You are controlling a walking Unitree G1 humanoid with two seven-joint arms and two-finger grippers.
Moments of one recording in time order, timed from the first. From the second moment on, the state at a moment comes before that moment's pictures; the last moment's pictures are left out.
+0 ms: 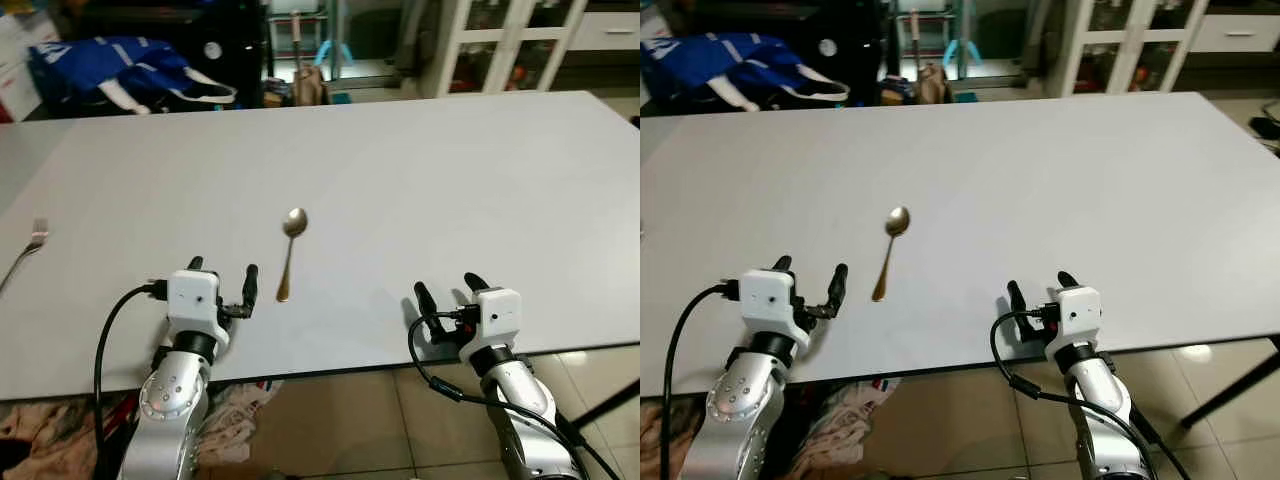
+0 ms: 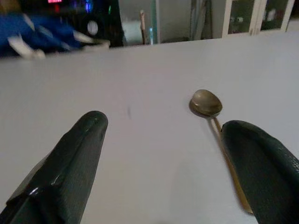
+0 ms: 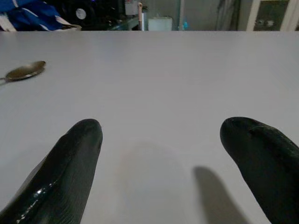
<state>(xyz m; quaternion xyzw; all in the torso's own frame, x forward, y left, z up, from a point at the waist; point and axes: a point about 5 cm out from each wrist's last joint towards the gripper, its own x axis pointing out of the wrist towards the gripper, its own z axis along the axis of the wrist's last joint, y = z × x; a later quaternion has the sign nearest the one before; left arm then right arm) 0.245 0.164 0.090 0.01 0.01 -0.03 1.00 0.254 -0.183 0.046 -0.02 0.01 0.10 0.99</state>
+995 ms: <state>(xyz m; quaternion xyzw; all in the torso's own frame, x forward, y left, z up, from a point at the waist) 0.258 0.159 0.089 -0.04 0.04 -0.02 1.00 0.257 -0.172 0.051 -0.02 0.00 0.12 0.99</state>
